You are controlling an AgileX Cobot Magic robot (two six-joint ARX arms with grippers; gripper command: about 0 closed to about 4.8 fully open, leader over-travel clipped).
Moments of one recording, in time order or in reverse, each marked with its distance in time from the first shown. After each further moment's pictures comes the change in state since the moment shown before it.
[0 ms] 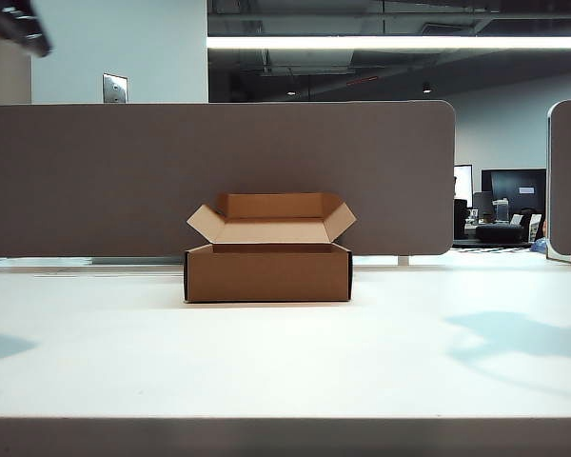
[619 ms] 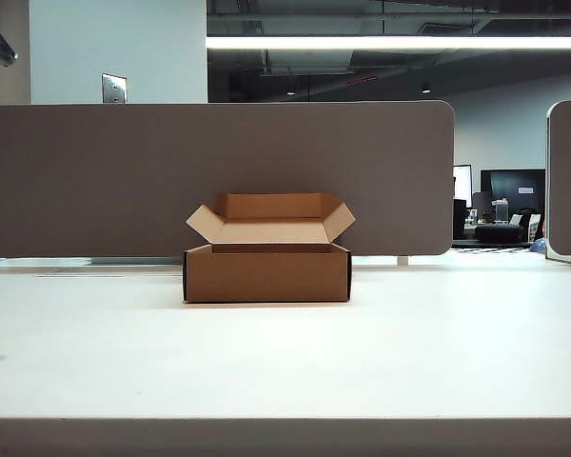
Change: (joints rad) left arm 0.000 -0.327 -0.356 0.278 -0.010 -0.134; right arm 0.000 -0.550 -0.753 0.303 0.234 0.010
